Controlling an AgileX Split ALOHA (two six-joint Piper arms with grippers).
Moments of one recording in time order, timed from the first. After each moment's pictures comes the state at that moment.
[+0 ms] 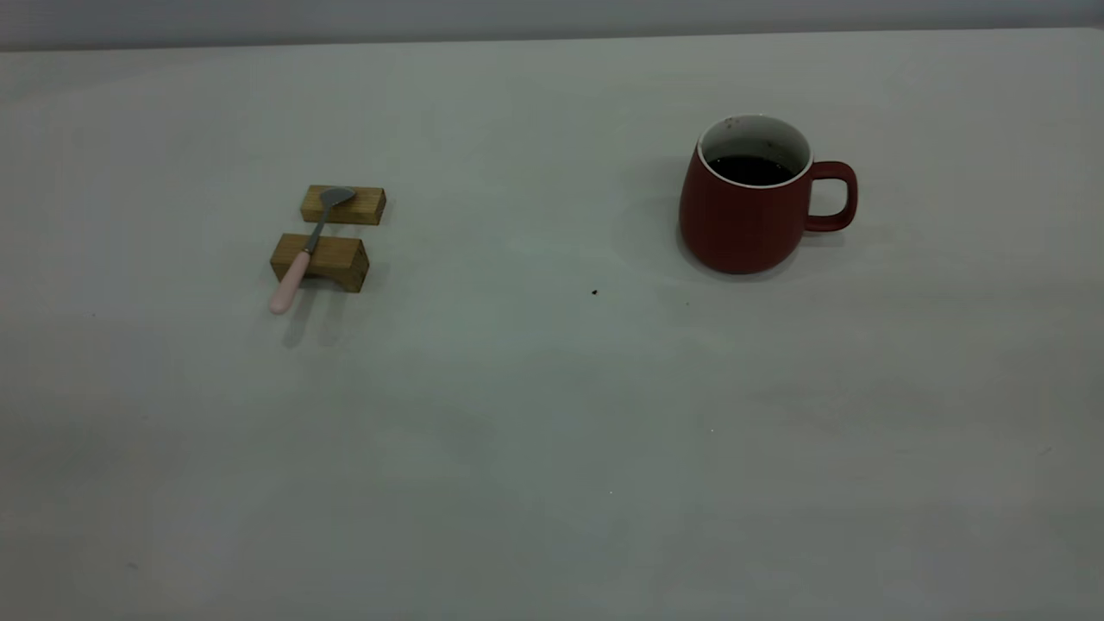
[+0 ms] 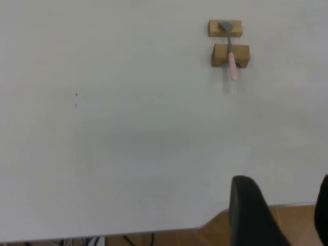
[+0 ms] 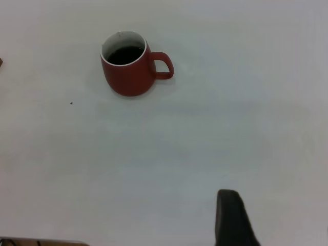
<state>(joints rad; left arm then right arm) -0.02 -0.02 -0.49 -0.04 1.13 0.02 0.01 0.02 -0.47 0.11 1.13 -0.04</state>
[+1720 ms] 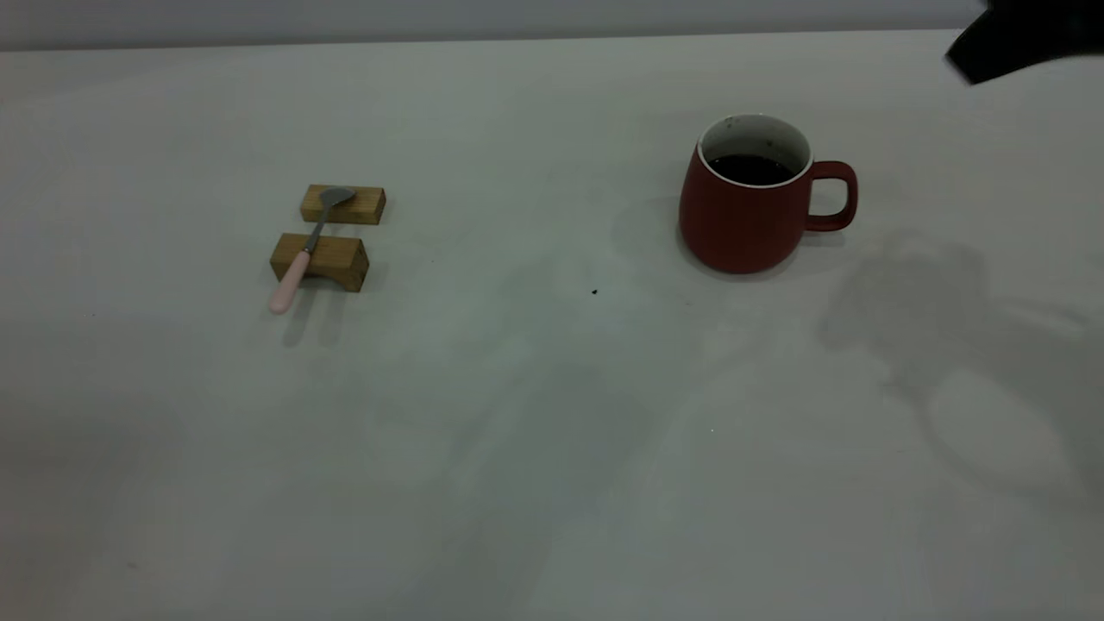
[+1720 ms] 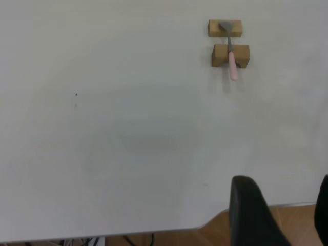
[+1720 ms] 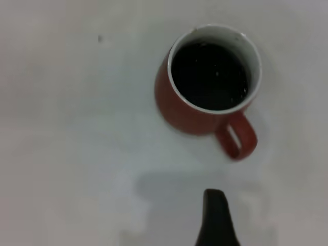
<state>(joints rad) -0.02 -0.02 -0.49 -0.04 1.13 0.02 0.01 1.77 -0.94 0.85 0.46 -1.79</state>
